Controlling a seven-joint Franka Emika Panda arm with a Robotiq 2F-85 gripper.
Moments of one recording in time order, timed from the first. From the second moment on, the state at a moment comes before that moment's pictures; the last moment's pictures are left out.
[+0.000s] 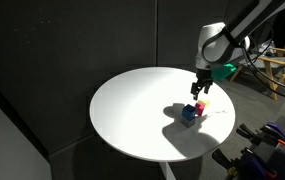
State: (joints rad) arm -0.04 0.25 0.01 -2.37 -0.01 2.52 -0.02
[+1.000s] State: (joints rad) arm 0.00 0.03 0.00 -2.48 -0.06 2.39 0.20
